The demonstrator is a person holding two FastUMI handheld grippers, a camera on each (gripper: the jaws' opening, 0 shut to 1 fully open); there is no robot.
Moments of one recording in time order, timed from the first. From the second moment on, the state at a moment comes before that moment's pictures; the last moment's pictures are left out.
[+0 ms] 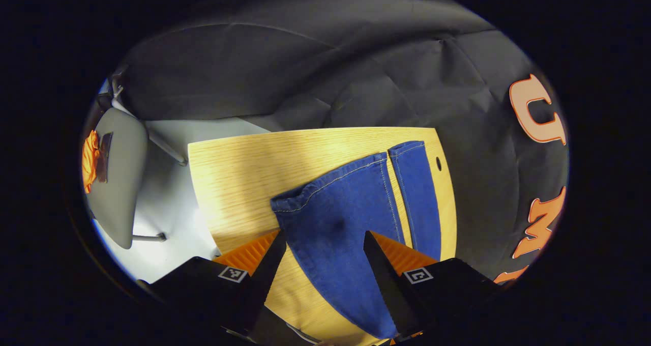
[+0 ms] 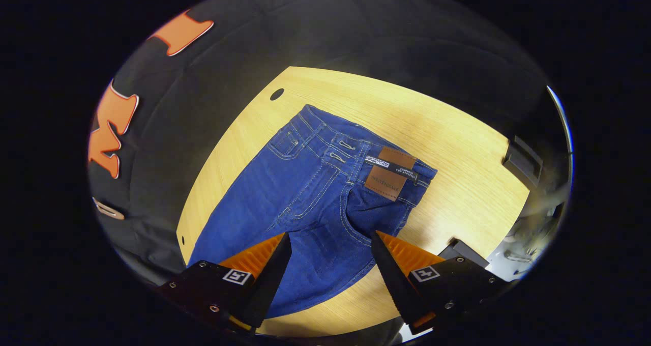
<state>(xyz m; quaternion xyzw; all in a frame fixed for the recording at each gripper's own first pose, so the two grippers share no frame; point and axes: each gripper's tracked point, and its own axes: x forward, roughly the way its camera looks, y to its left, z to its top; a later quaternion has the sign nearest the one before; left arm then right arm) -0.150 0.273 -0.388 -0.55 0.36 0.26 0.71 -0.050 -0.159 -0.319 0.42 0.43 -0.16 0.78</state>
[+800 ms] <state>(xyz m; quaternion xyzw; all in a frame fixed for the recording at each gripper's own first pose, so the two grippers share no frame) -0.120 0.276 -0.390 -0.56 0.34 0.21 0.72 -0.066 -0.169 -0.369 0.51 0.45 -0.16 0.71</state>
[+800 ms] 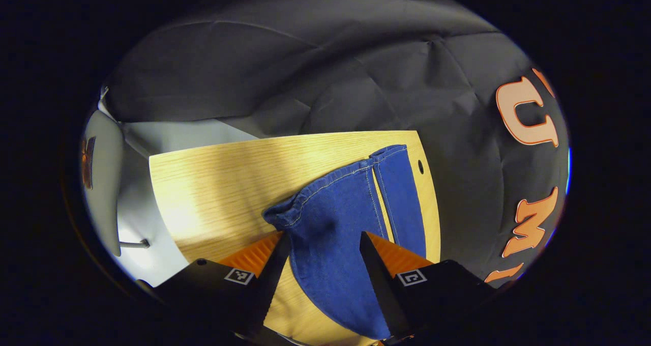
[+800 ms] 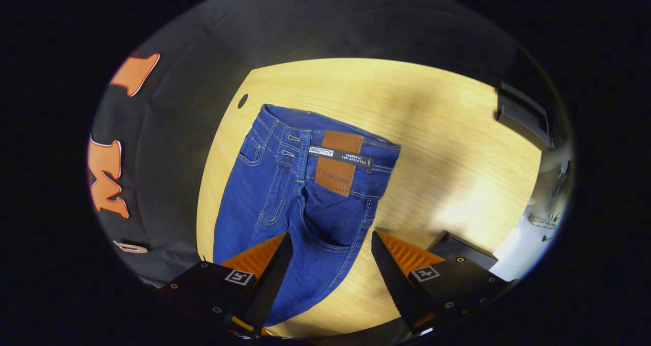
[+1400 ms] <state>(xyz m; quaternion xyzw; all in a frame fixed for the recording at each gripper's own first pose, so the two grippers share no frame) -0.096 0.279 -0.404 -0.58 0.33 0.21 0.72 -0.044 -0.166 -0.381 0.54 0.43 -0.15 0.71</state>
